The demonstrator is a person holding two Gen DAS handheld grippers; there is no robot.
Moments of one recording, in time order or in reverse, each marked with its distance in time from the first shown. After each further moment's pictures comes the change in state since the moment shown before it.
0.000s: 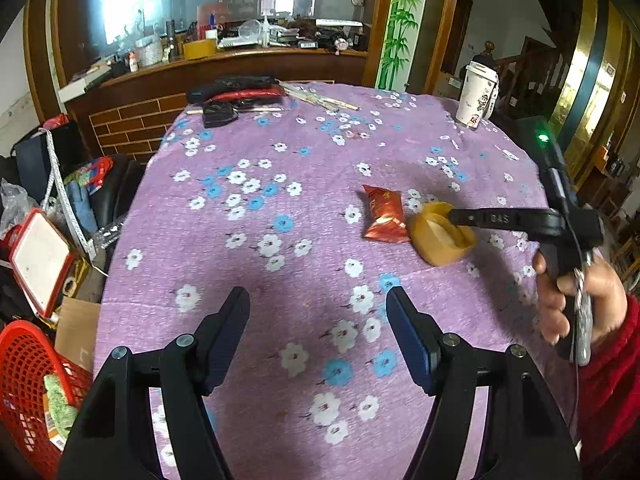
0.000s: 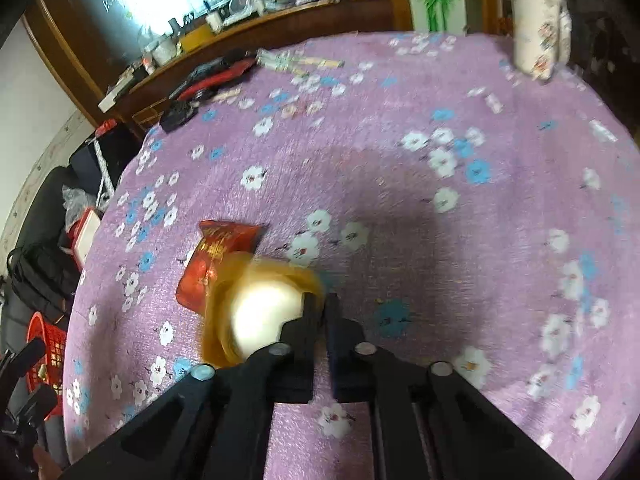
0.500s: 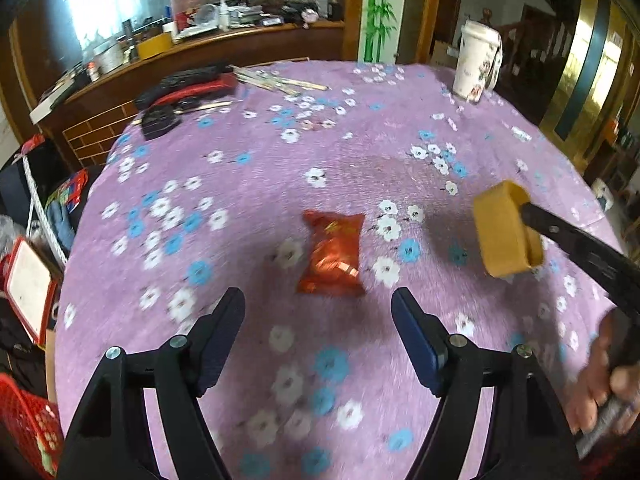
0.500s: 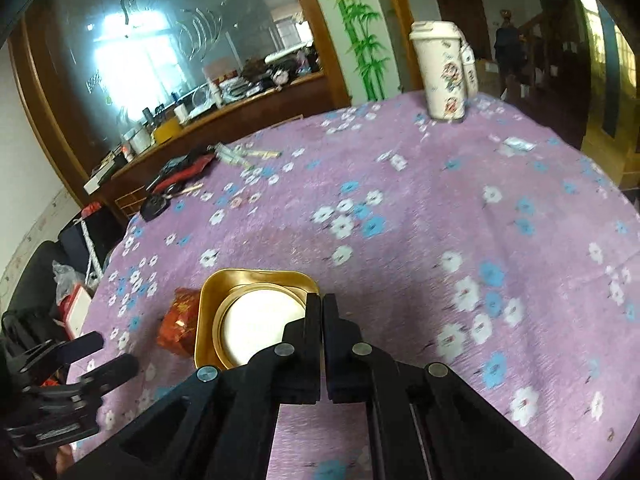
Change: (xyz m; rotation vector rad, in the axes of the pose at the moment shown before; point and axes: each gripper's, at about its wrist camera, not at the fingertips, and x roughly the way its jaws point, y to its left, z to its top) left arm 0.092 -0.078 0.053 0.082 0.088 0.055; right arm -0.055 -0.056 -0.016 0.140 -0.266 -0.027
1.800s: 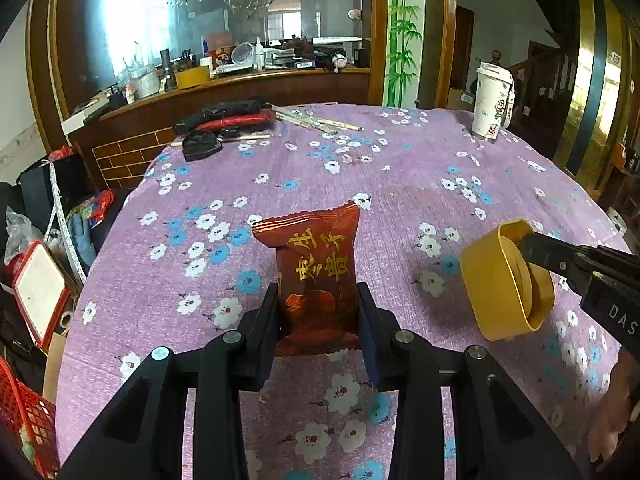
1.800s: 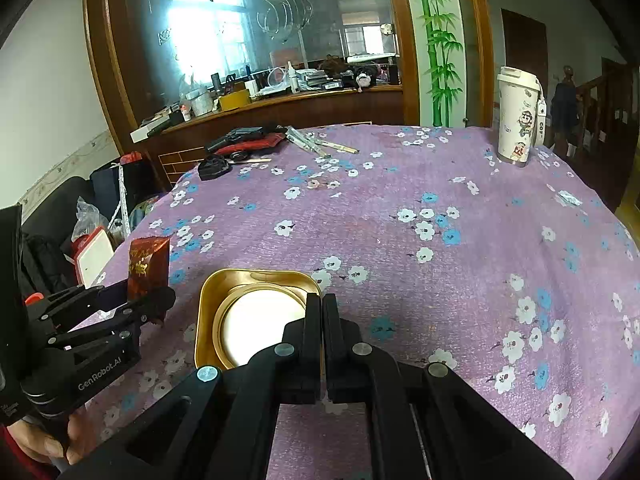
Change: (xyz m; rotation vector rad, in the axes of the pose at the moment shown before) left arm -0.016 0.035 -0.035 -0.044 -0.217 0.056; right arm -0.007 0.071 -0.032 -0.257 -0.019 0.076
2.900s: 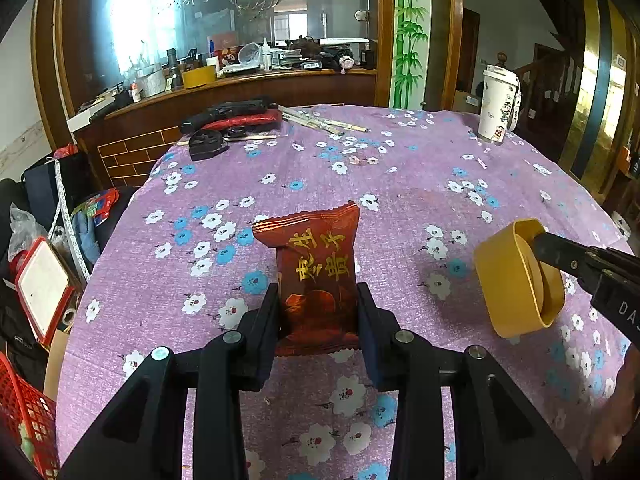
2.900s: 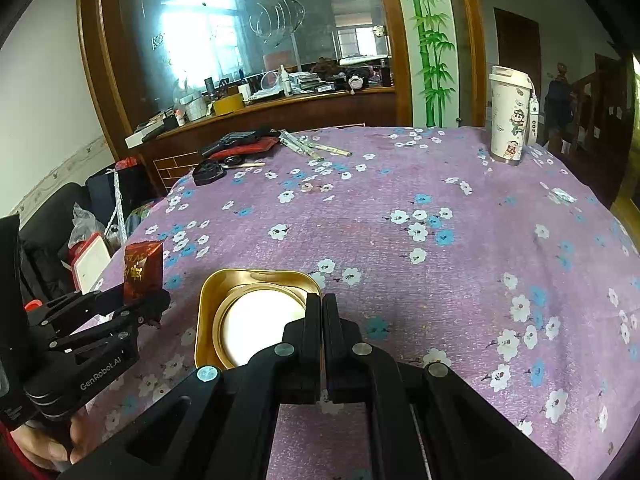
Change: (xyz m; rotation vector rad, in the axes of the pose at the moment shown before) left arm 0.004 -0.001 -0.001 -0.010 0.002 0.020; right arm -0.002 -0.006 0.002 0.029 -0.004 -0.017
